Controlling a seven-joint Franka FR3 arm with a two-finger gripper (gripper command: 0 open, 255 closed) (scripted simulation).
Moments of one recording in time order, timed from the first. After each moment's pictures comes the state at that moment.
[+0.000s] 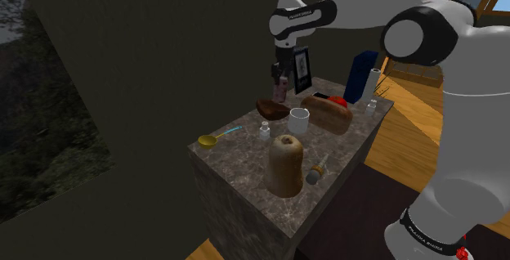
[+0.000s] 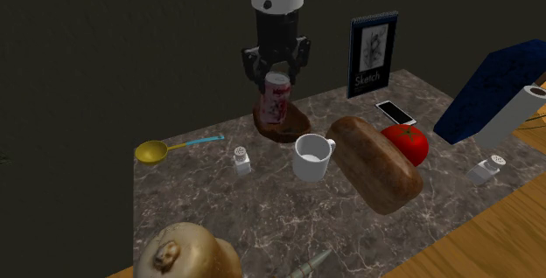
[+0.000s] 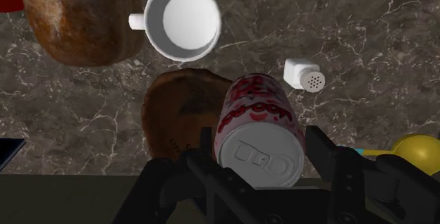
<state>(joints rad) -0.13 0.41 -0.14 -1.47 0.04 1.88 -0.31</state>
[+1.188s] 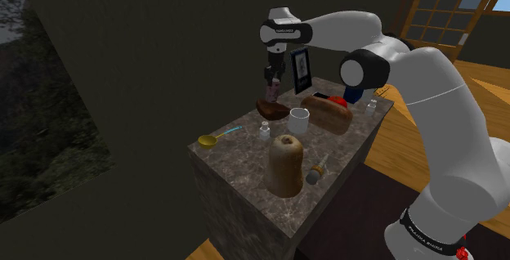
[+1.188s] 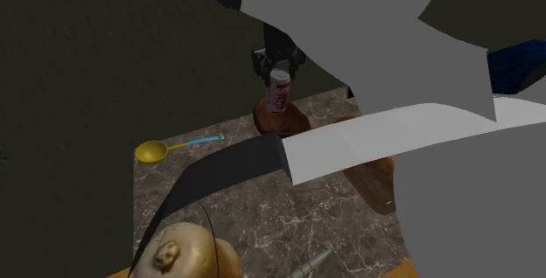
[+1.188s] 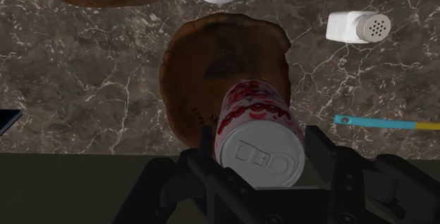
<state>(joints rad) -0.20 0.81 -0.13 -0.93 0.08 1.74 -0.34</state>
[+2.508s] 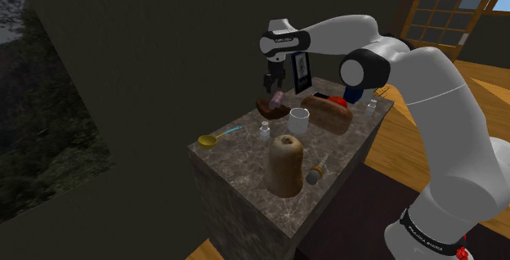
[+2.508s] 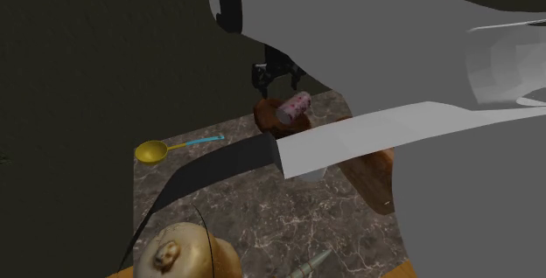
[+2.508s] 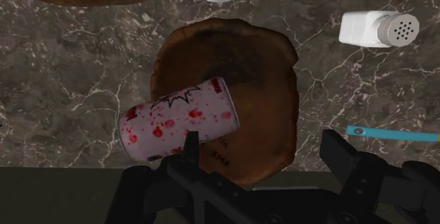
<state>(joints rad) -0.19 0.80 -0.13 -1.05 0.08 1.85 -0.35</state>
